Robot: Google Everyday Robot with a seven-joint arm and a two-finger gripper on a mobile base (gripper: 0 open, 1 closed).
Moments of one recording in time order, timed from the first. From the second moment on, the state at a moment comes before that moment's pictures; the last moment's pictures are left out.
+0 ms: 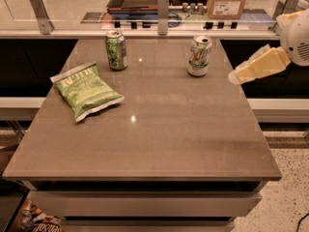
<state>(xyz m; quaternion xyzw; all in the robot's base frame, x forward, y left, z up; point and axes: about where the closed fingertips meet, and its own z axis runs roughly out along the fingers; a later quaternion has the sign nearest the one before) 0.542 -0.225 0.994 -0.40 0.80 0.00 0.45</state>
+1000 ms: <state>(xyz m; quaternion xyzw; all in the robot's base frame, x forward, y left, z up) 0.584 -0.207 1.000 -0.36 0.78 0.01 0.52</state>
